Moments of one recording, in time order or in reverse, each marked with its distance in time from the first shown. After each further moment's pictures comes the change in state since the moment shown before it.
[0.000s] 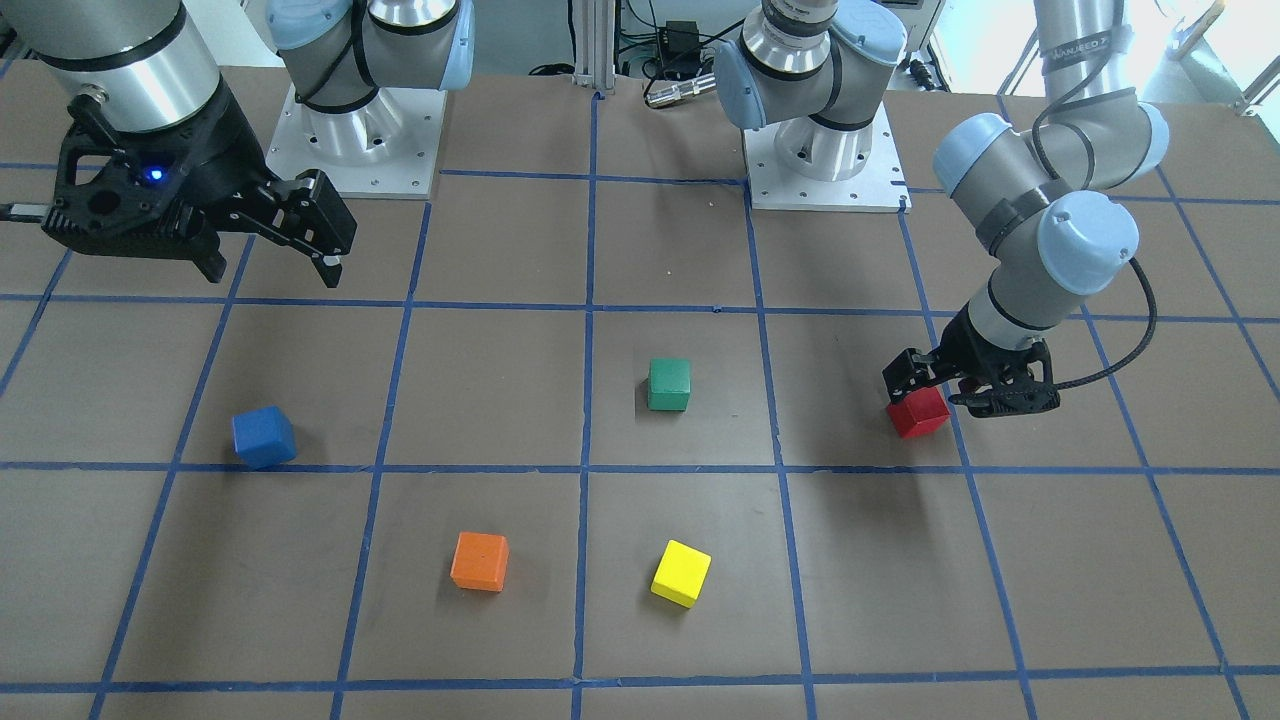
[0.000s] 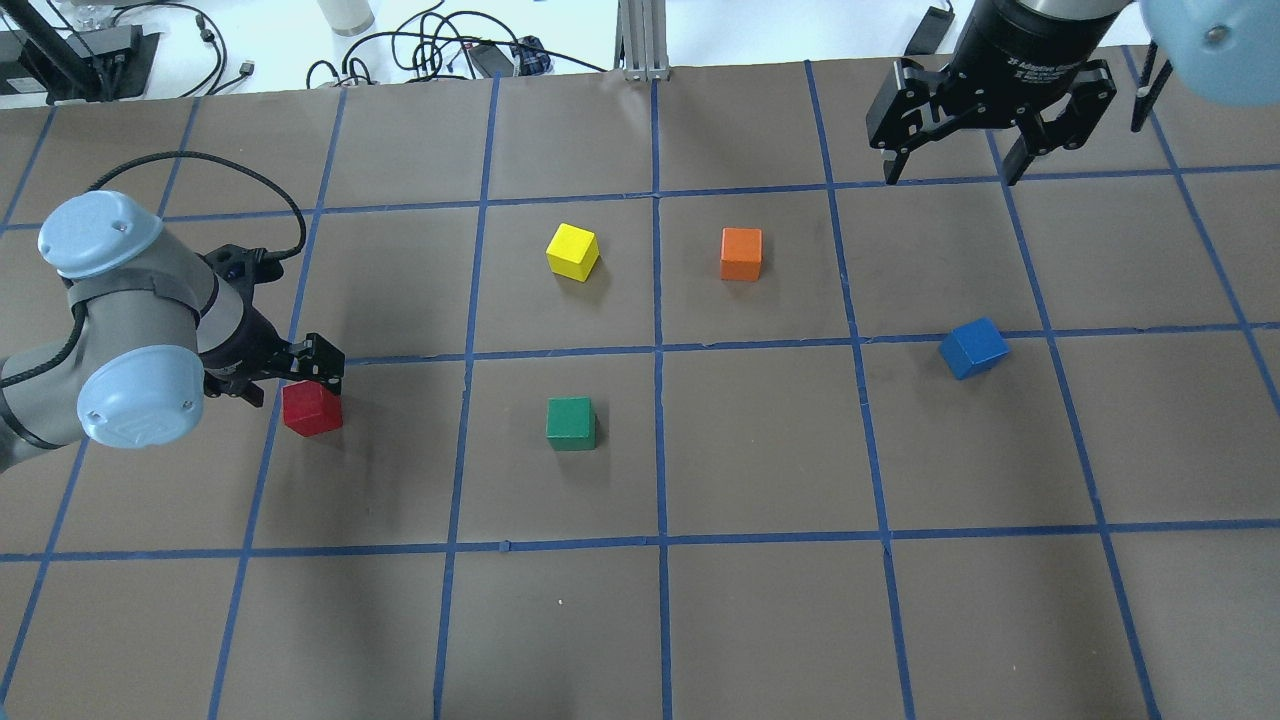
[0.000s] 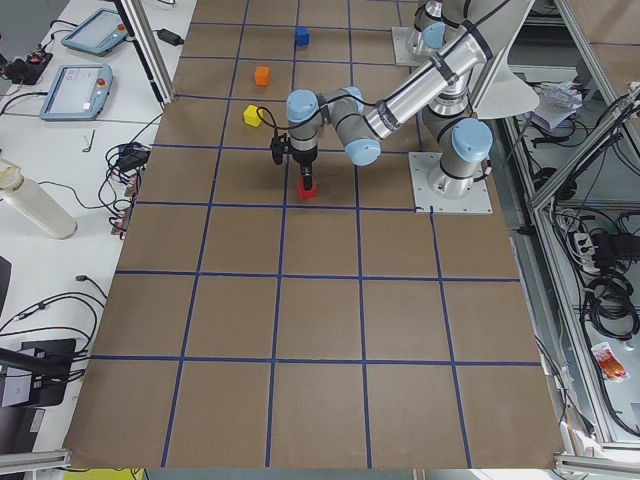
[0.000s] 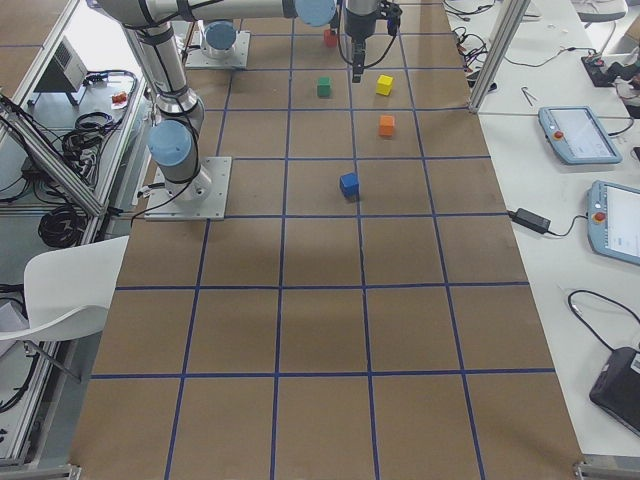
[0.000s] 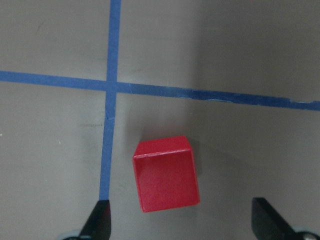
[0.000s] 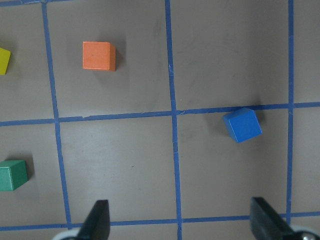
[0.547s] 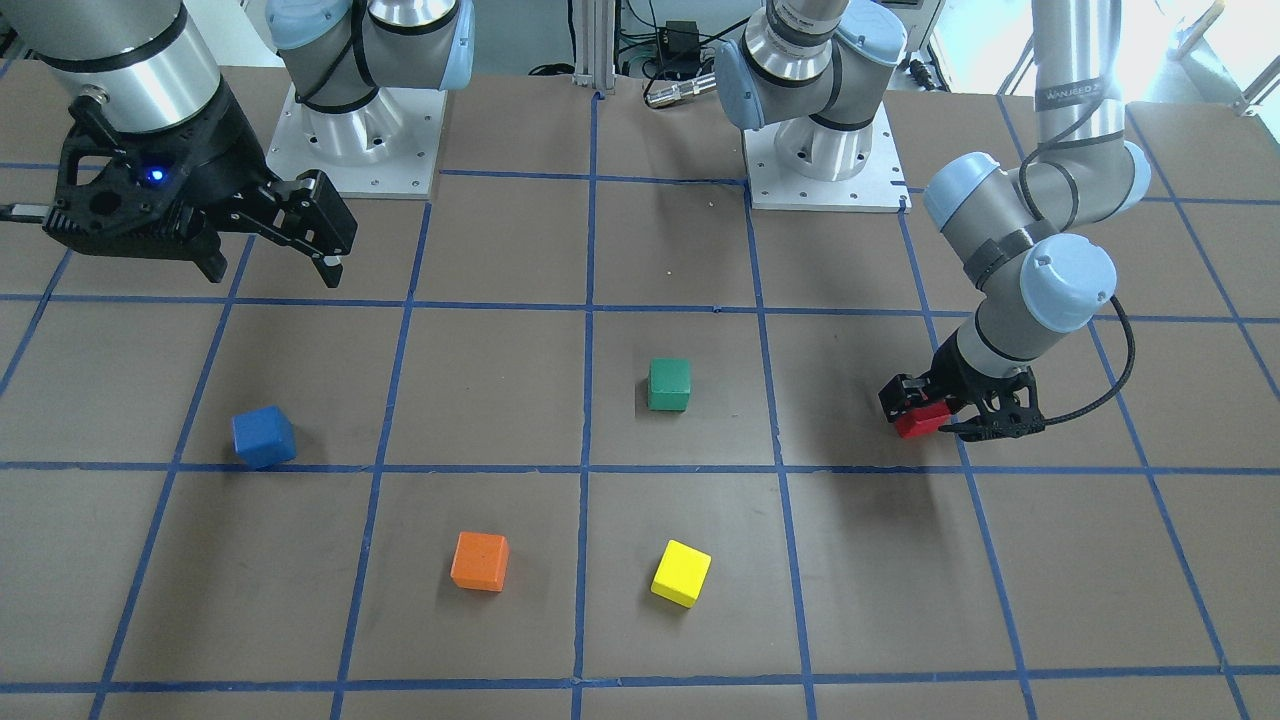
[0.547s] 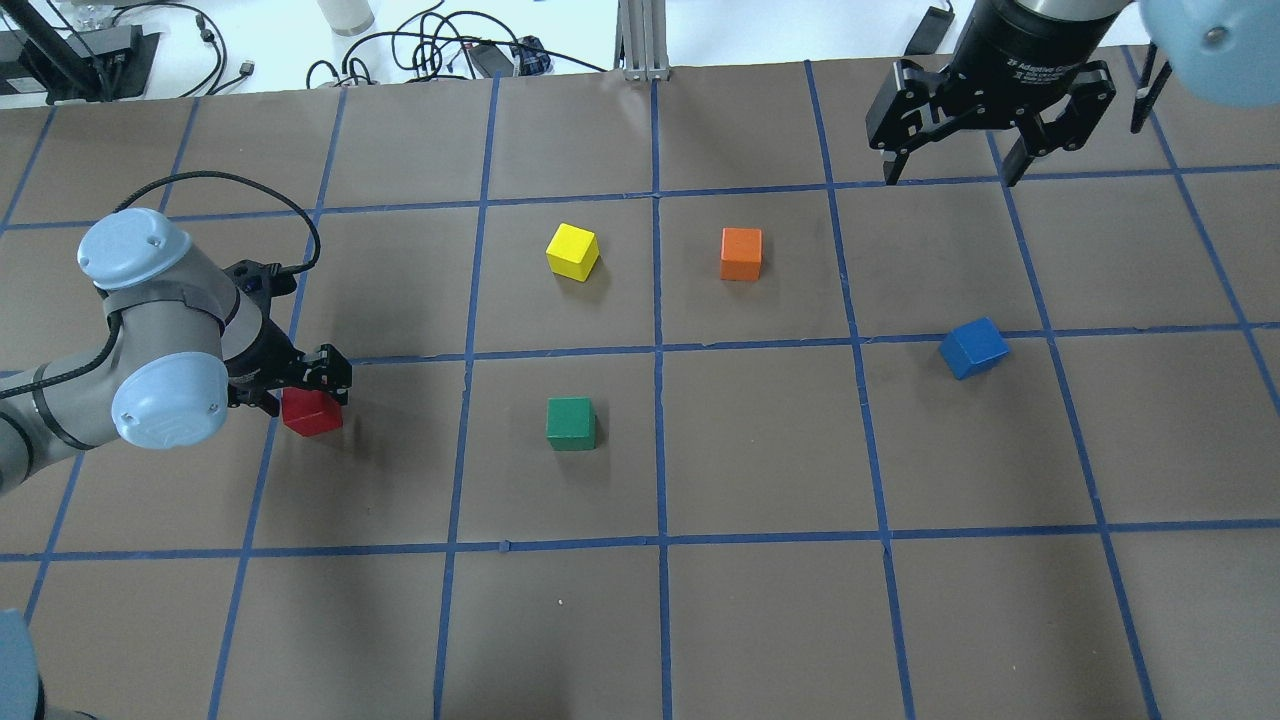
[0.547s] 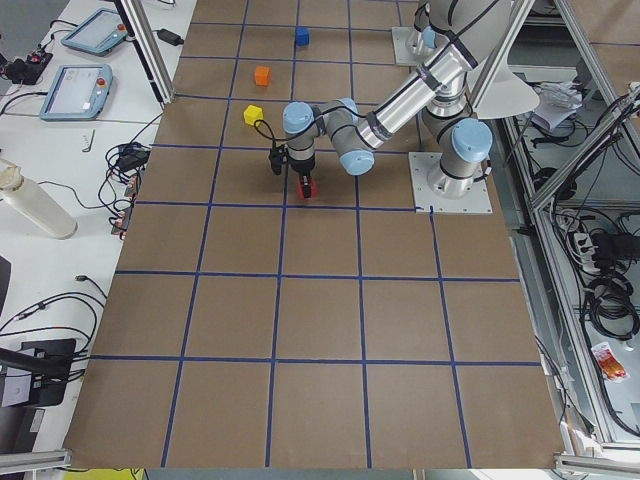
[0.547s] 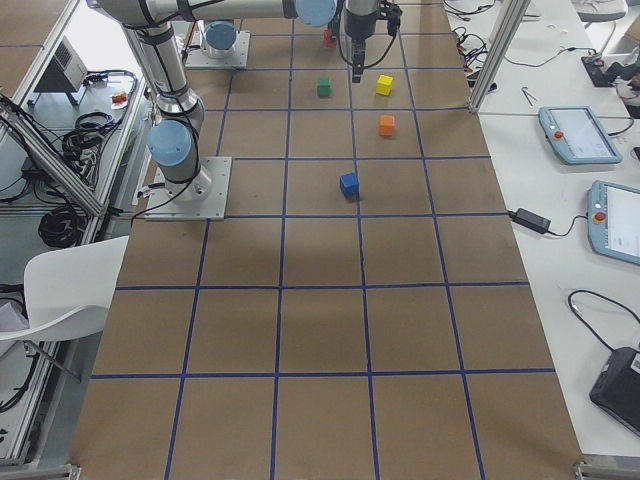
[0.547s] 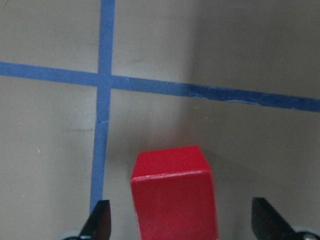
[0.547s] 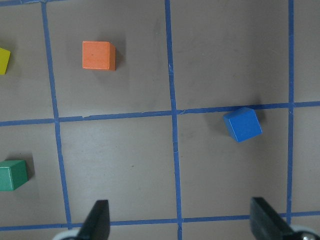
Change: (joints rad) left arm -0.003 -0.067 -0.004 0.058 0.018 -0.024; right arm 0.000 0.000 0.001 0.000 0.000 0.002
